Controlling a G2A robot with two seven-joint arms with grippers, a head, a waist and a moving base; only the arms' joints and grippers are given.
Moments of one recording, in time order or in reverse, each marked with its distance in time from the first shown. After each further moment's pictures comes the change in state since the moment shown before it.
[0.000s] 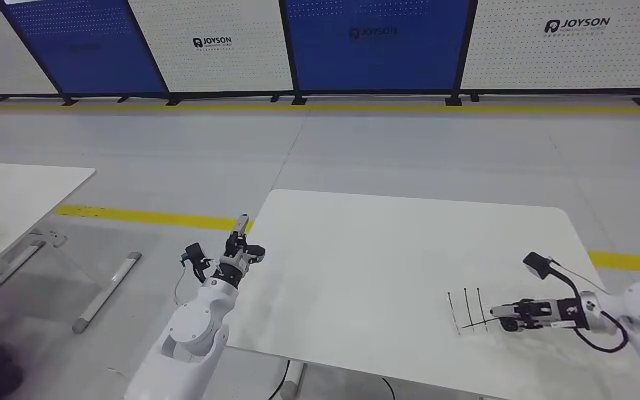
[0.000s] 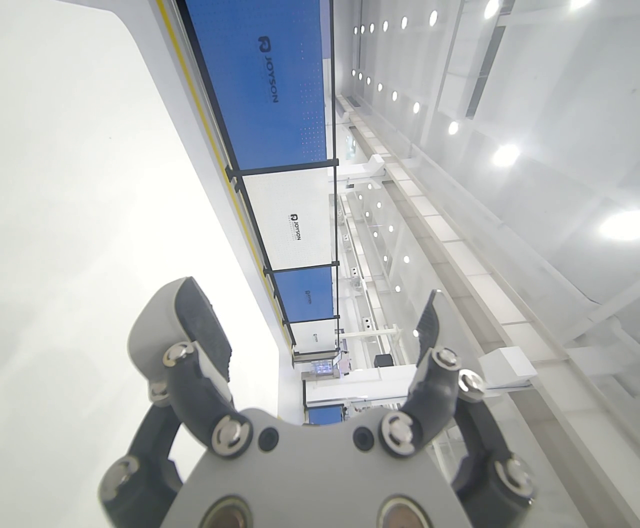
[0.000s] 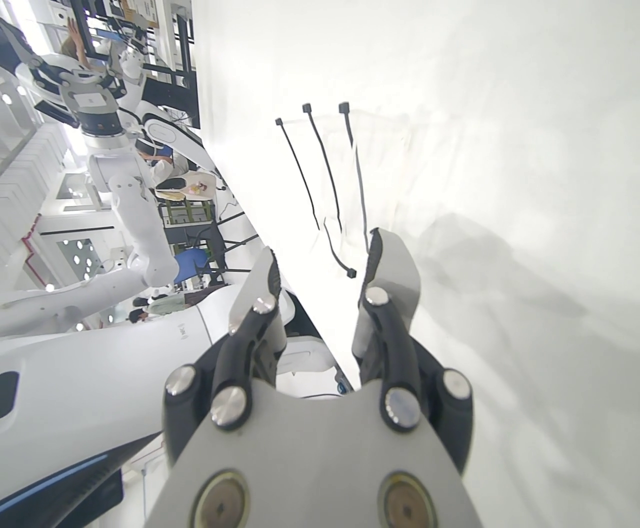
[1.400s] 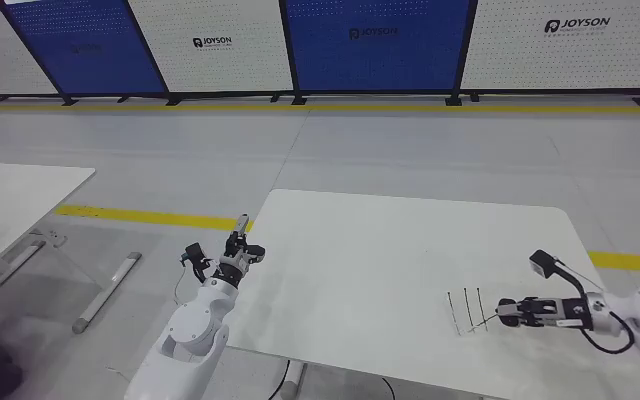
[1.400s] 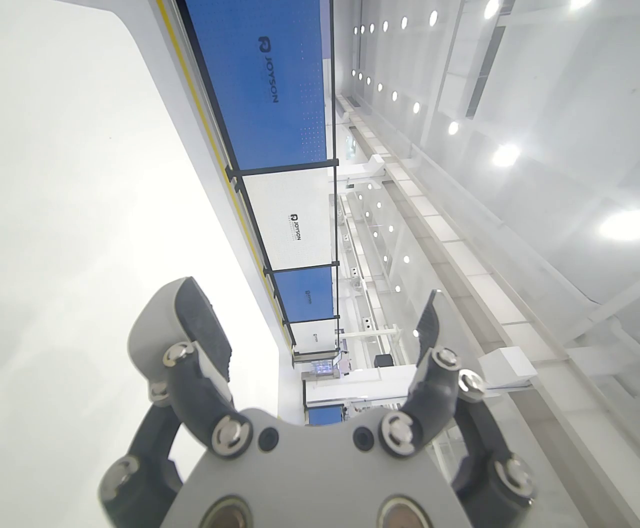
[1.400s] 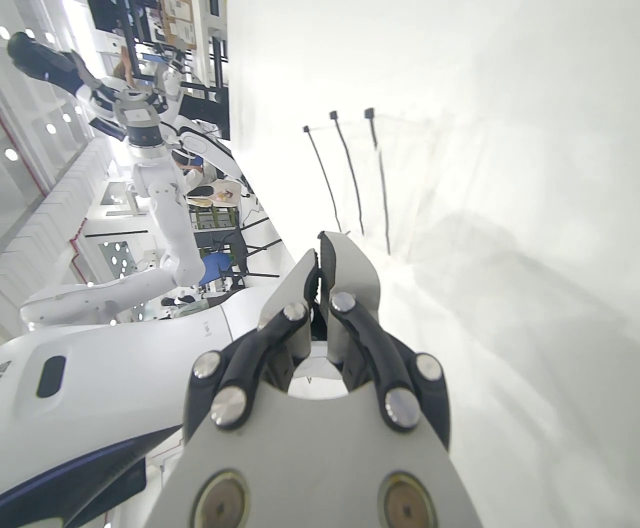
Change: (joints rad) left arm 0.000 0.000 0.000 0.000 0.000 0.000 0.000; right arm -0.026 0.031 0.016 -0.032 0.143 0.000 0.000
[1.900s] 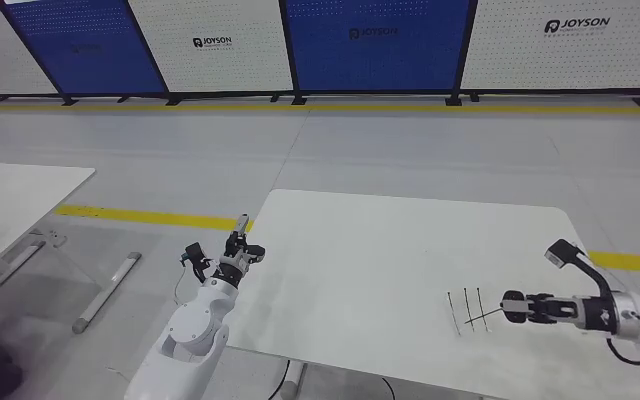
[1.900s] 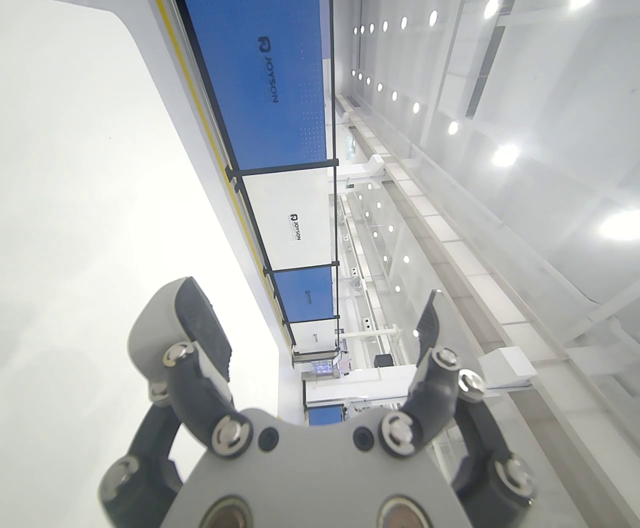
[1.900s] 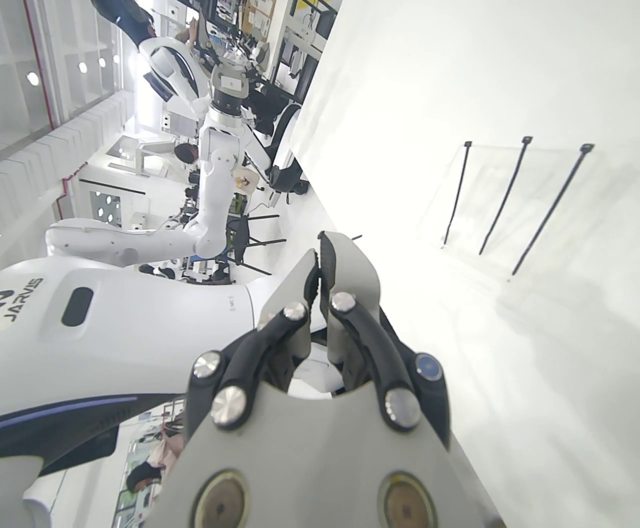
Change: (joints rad) left arm 0.000 0.000 0.000 0.000 0.000 0.000 0.000; right arm -0.226 0.076 0.310 -0.372 0.009 0.000 0.000
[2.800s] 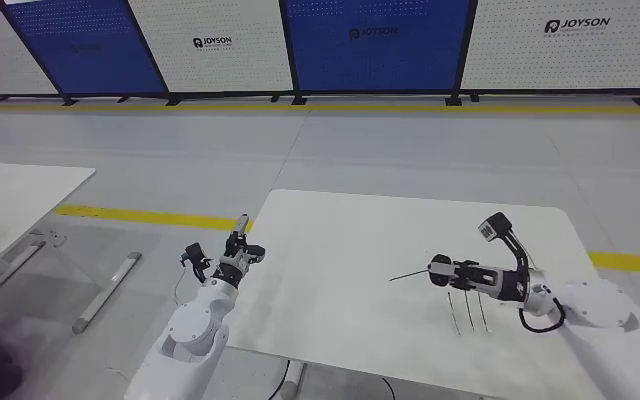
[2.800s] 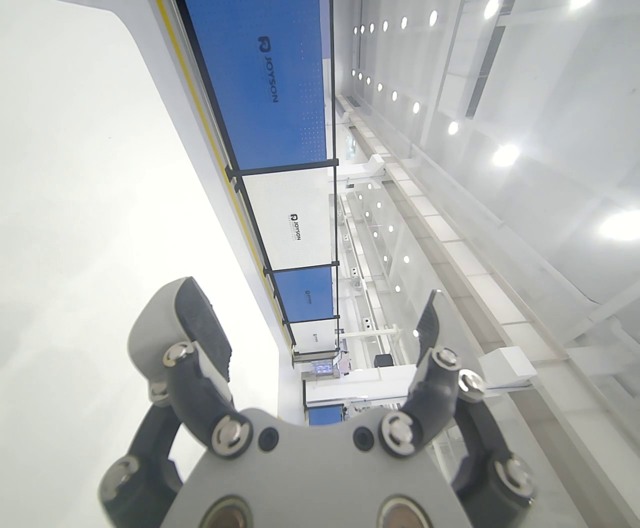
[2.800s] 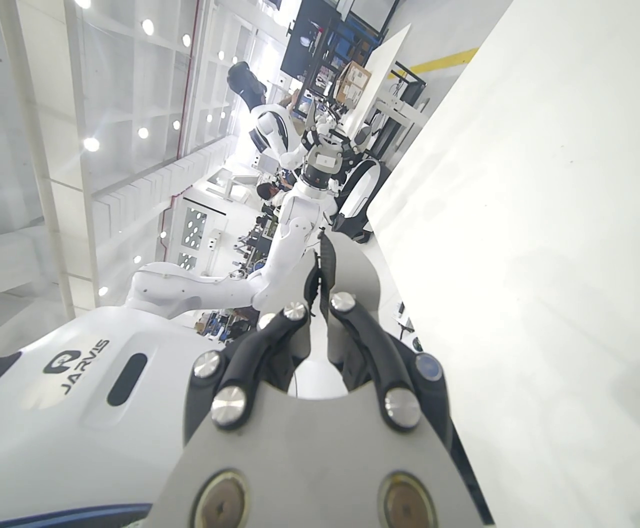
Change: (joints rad) left arm 0.000 0.000 0.000 0.000 0.000 0.000 0.000; right arm 0.105 -0.172 -0.251 -0.076 0.114 0.000 -0.365
